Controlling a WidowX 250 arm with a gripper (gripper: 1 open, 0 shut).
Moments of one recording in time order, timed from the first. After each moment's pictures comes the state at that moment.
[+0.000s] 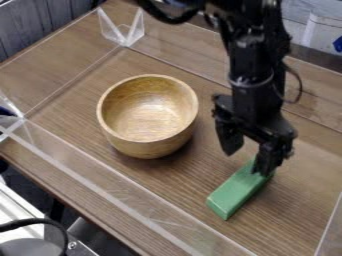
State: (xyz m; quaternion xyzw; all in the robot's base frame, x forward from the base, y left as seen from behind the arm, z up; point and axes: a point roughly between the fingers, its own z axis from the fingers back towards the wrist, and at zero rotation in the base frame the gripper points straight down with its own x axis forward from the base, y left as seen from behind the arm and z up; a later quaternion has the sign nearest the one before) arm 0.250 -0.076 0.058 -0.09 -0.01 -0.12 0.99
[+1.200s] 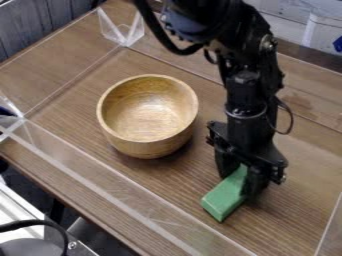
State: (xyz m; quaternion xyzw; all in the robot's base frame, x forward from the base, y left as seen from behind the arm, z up) arm 0.239 -0.076 0.032 -0.09 0.02 -0.12 0.99
